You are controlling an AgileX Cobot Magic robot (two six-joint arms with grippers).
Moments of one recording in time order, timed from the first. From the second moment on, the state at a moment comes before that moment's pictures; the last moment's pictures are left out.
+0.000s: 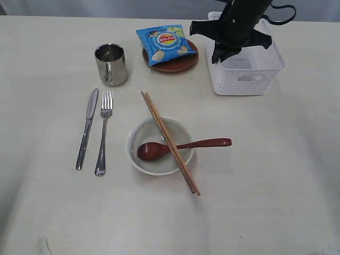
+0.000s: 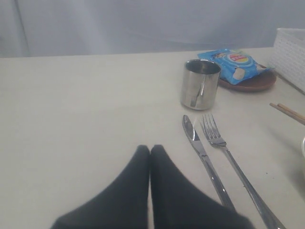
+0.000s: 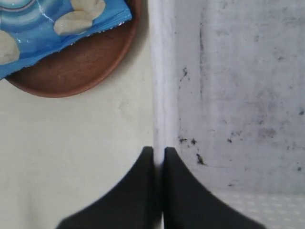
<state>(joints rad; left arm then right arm) -0.20 0.00 0.00 0.04 0.36 -0.08 0.32 2.16 -1.71 0.16 0.93 0.22</state>
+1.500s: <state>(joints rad) -0.20 0.00 0.00 0.04 0.36 -0.08 0.32 1.90 -1.70 0.16 0.95 0.03</state>
